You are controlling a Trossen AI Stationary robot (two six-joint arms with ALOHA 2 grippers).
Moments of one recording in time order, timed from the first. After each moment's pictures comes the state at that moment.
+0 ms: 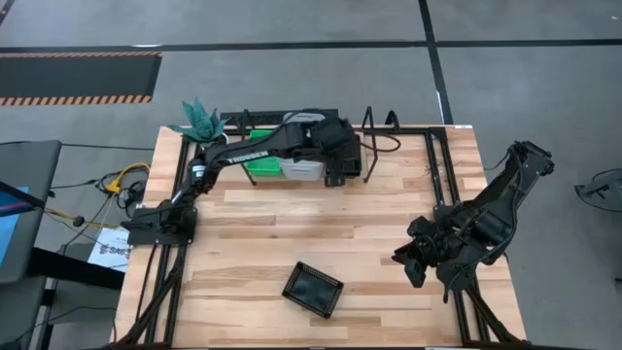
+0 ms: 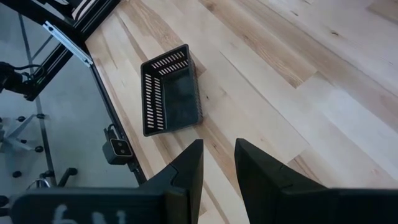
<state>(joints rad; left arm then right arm) 0.19 2.20 2.35 -1.04 -0.25 0.33 0.84 1.18 1.17 -0.96 0.57 1.43</state>
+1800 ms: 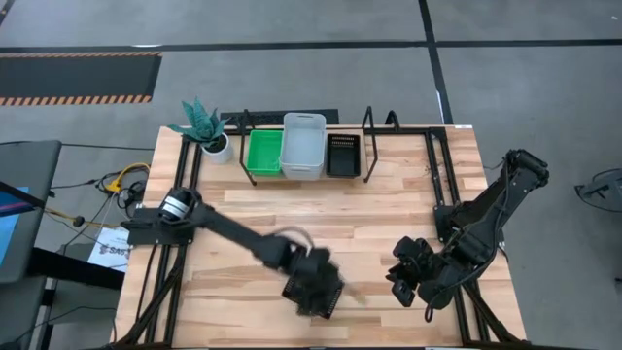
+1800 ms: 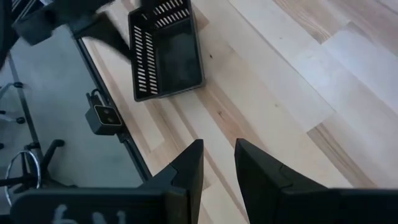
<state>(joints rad) -0.40 2.05 1.60 -0.51 0.09 -0.24 0.83 1.34 1.17 -0.88 0.43 1.44</state>
